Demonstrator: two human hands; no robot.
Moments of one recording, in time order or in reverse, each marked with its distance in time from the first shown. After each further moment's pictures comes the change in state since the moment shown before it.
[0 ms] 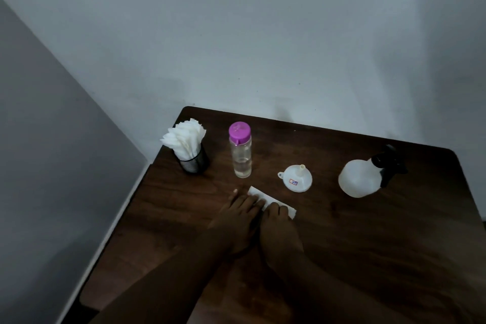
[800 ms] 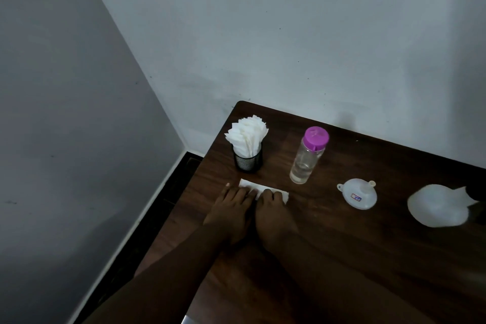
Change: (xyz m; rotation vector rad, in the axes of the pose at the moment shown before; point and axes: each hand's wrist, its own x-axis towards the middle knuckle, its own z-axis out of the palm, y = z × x) left_hand -0.079 -0.111 0.011 0.002 0.143 -0.288; right_hand 0.083 -0.111 -0.048 -0.192 0.152 -0.232
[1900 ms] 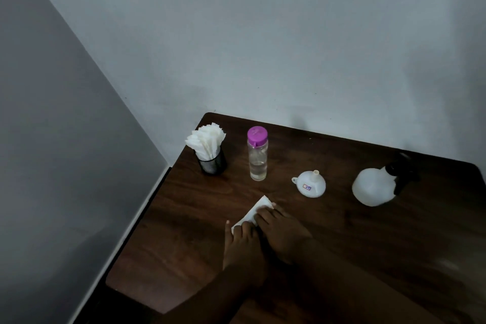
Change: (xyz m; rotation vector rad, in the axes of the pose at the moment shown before) left_hand -0.028 0.180 -0.012 -0.001 -0.190 -0.224; right_hand -0.105 0.098 0.052 0.330 0.069 -0.260
